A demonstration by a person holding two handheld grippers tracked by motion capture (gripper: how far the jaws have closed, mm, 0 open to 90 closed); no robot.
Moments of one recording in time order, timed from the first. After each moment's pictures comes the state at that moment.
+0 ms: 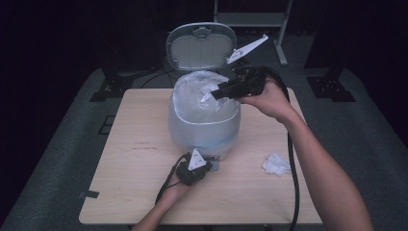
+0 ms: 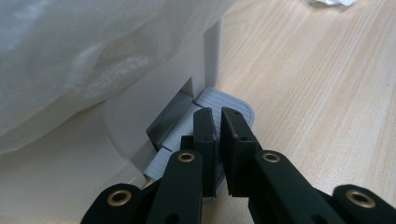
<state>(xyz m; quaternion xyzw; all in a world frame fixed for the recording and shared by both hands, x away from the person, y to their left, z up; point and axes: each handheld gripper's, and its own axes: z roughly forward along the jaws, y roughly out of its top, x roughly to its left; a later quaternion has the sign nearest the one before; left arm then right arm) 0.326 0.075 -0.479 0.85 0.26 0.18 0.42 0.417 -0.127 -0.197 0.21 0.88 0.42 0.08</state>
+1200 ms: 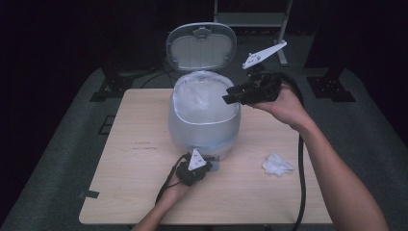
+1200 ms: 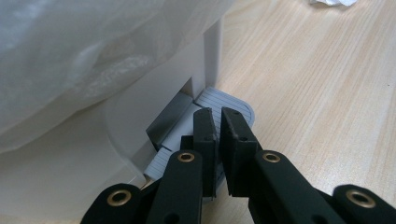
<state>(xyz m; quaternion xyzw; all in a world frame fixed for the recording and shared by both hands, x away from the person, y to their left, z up) 0.326 0.075 -0.479 0.85 0.25 0.19 0.42 0.398 -0.158 -0.199 0.21 0.87 0.43 0.09</state>
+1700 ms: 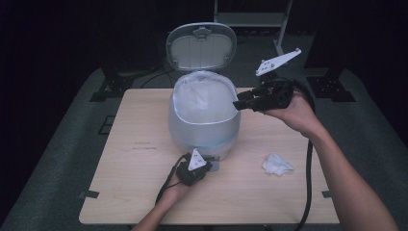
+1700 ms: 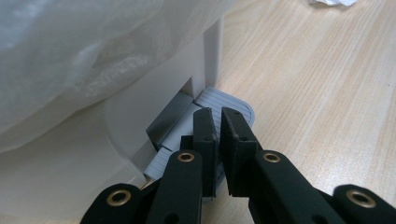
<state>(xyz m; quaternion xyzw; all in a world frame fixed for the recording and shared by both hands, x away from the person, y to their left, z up) 0.325 0.075 -0.479 0.85 0.25 0.19 0.42 0.386 -0.183 -0.209 0.22 0.87 0.44 0.09</state>
